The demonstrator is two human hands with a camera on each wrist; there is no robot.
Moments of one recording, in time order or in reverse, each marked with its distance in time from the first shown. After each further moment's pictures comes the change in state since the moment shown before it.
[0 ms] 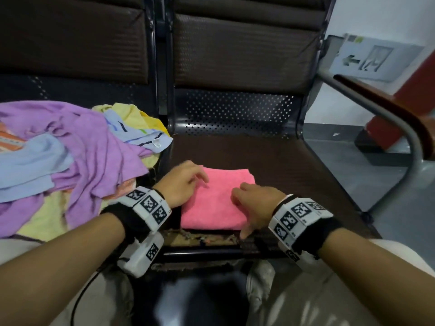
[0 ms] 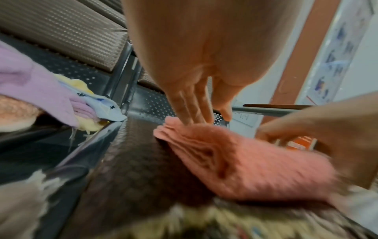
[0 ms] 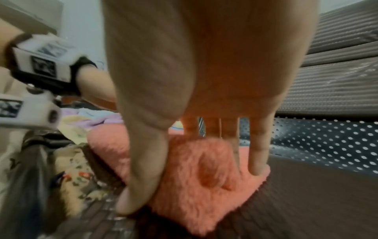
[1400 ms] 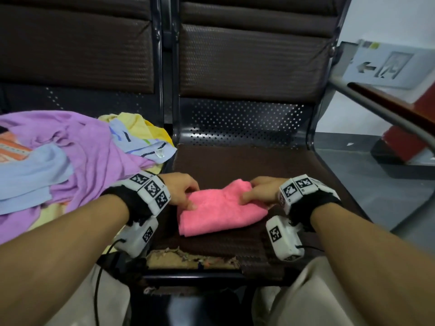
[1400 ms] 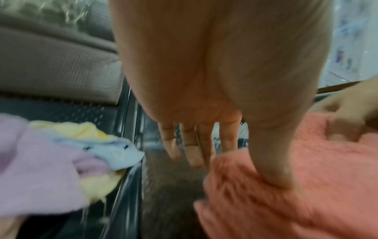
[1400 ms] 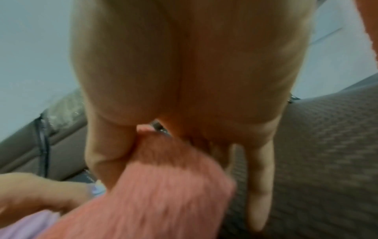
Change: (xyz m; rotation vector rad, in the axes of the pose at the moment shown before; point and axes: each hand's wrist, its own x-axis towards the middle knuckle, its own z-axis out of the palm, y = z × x) left_hand 0.047 -0.009 -0.029 0.387 -0.608 -0.180; right_hand 0.064 0.057 -0.025 0.815 -0.099 0.221
